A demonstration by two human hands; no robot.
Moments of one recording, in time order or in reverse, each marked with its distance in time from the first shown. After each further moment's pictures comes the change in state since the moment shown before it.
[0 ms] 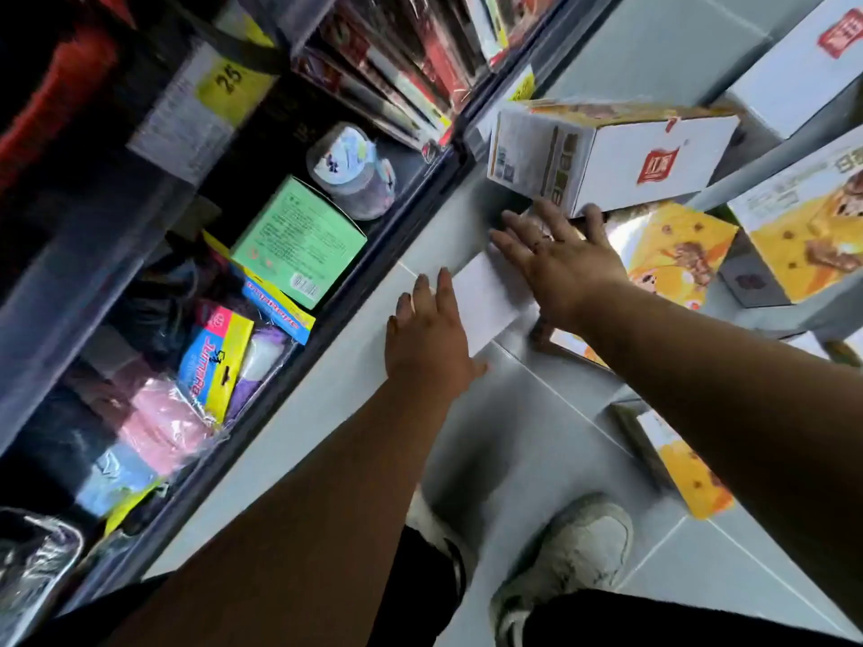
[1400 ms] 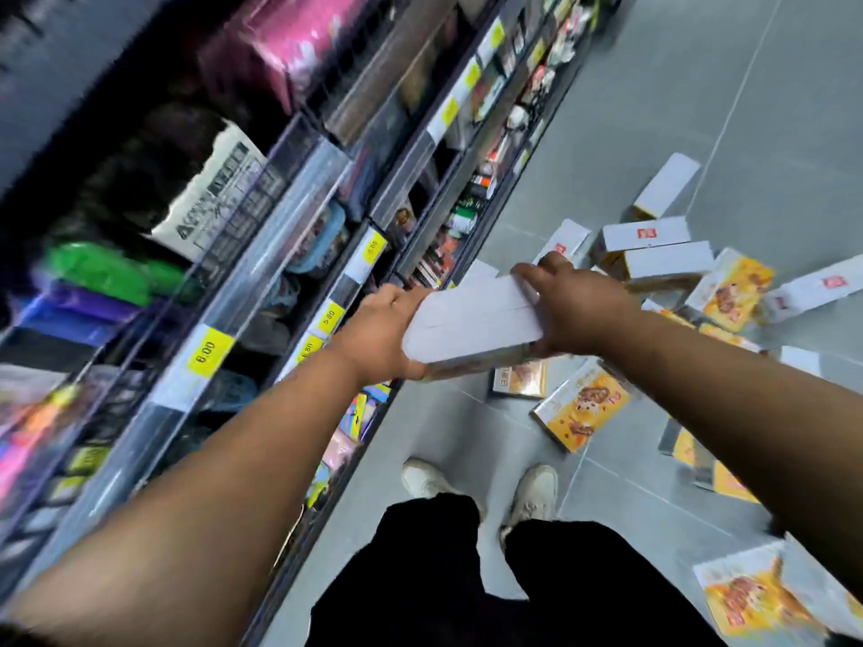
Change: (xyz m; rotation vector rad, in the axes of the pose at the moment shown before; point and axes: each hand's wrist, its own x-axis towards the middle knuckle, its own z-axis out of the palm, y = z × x) left_hand -0.297 0.046 -0.487 0.022 0.038 0.535; right_hand -0.382 0.032 -0.444 0.254 0.178 0.286
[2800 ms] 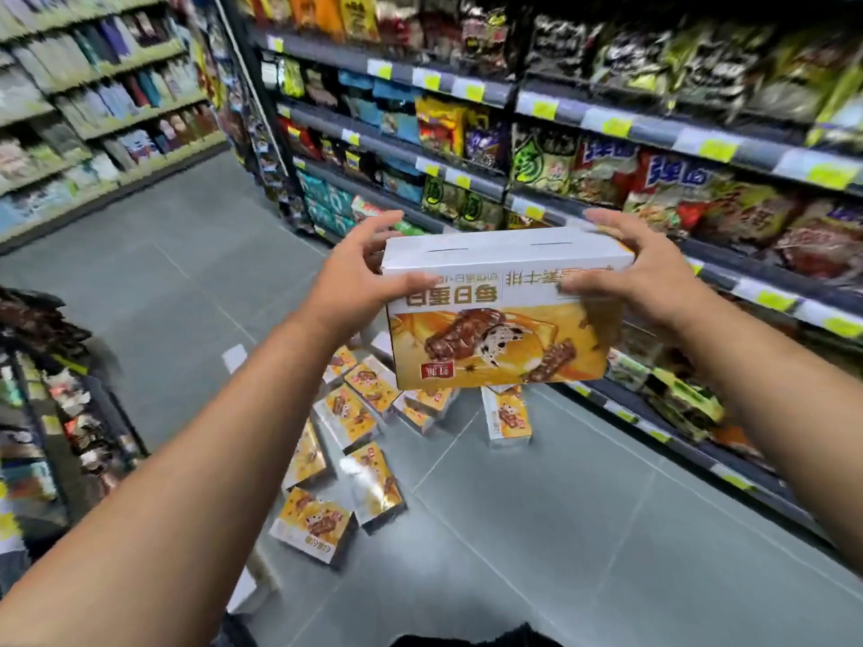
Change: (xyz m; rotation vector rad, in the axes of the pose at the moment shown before) left_hand -0.204 0.438 -0.058 -0.597 -0.548 1.073; right_hand -0.617 -0.116 -0.053 1.059 1.409 1.200
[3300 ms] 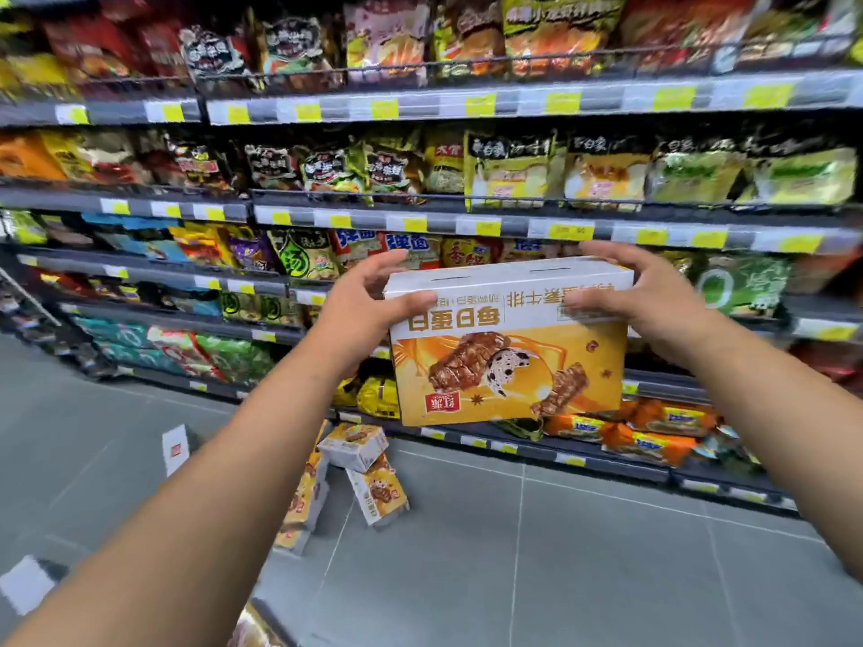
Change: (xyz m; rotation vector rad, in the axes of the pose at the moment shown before) left_hand 0.046 0.141 0.311 -0.063 -0.376 0.148; right_hand -0.141 0.037 -0.302 0.007 0.454 0.128
